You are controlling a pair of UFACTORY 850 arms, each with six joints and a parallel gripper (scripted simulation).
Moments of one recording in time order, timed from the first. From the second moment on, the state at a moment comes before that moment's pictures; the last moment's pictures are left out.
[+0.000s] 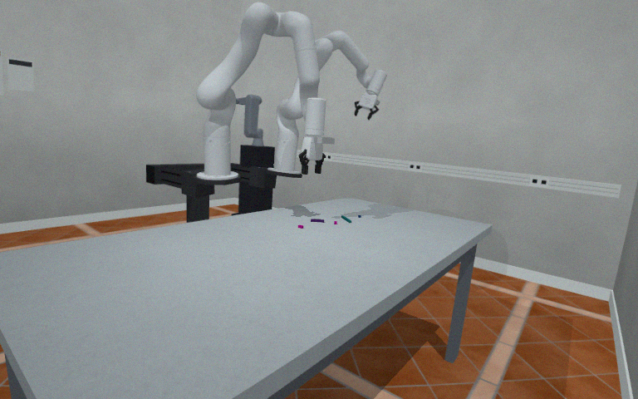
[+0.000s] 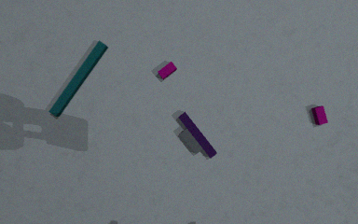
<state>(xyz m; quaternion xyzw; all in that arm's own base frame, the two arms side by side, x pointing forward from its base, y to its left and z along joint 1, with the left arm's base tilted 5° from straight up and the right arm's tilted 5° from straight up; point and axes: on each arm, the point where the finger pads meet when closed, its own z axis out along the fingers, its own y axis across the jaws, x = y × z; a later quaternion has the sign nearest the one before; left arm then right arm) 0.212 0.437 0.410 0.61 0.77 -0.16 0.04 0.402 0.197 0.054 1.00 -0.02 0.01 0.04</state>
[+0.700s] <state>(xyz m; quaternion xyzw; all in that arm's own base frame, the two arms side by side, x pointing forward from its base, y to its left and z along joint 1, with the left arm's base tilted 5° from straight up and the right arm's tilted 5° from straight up) 0.070 0.411 0.476 0.68 0.73 -0.03 0.01 0.402 0.196 0.054 1.00 -0.02 0.01 0.04</state>
